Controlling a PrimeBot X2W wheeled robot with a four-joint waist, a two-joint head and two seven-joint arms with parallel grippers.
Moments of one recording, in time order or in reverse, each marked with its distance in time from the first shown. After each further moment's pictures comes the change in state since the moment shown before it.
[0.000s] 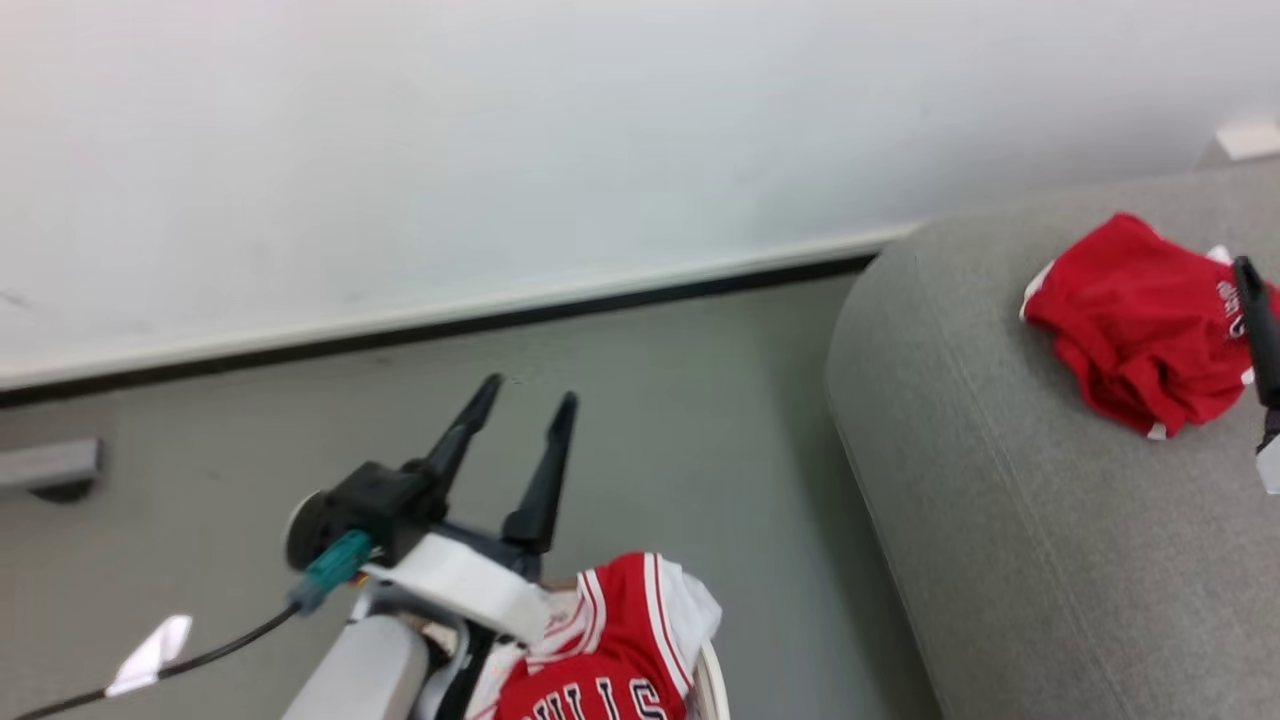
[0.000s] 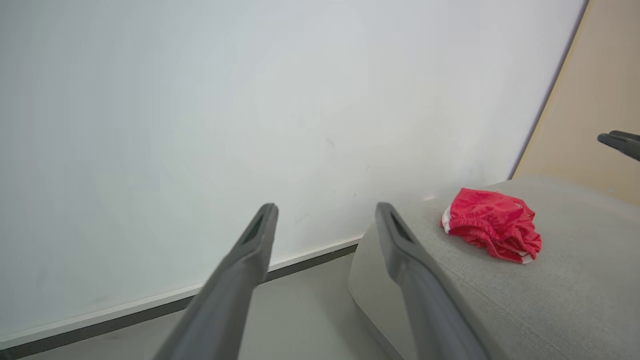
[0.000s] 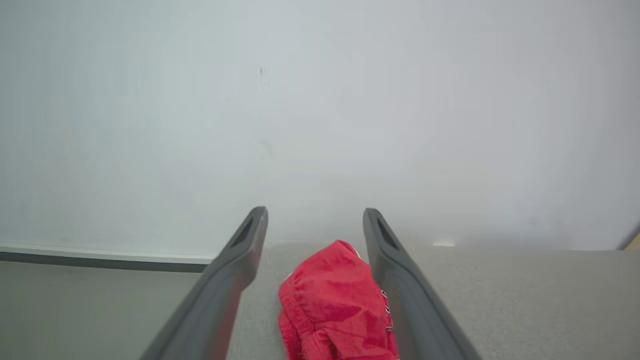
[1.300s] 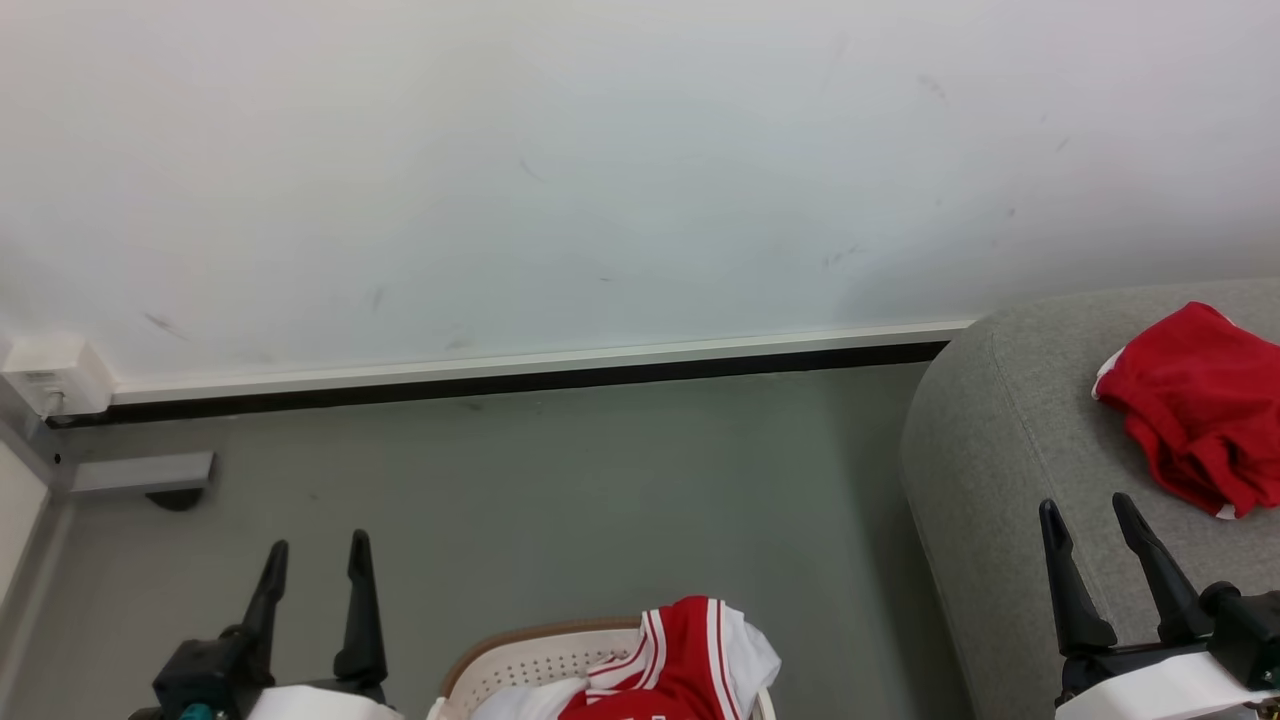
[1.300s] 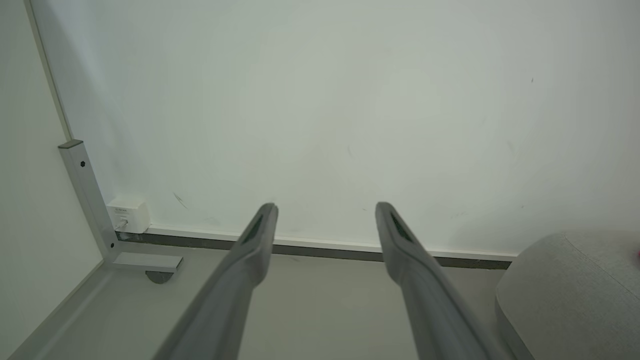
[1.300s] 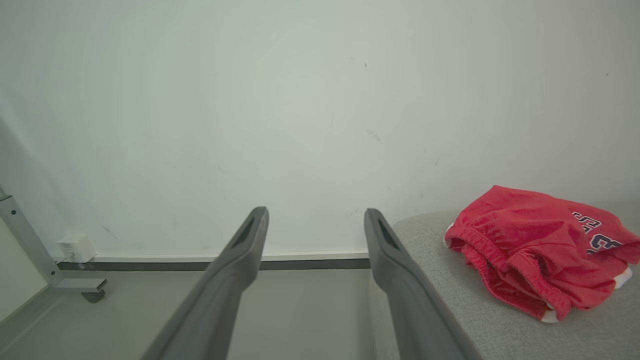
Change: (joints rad) left arm 0.351 -0.095 0.444 -0.077 0.169 0.017 0.000; right arm 0.610 0.409 -0.426 -0.438 -0.357 0.000 -0.001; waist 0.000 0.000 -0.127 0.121
